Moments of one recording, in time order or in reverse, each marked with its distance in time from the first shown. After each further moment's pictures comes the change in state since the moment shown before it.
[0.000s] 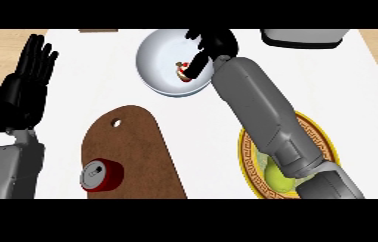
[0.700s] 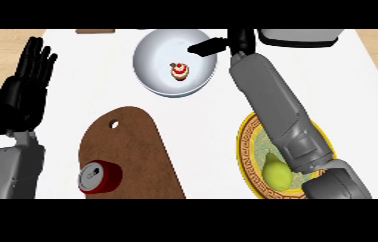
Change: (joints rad) left arm 0.012 -0.005 0.006 0.006 -0.004 0.007 -0.012; right arm 0.011 -0.032 -0.172 0.080 -0.238 -0.379 -0.341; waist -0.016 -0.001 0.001
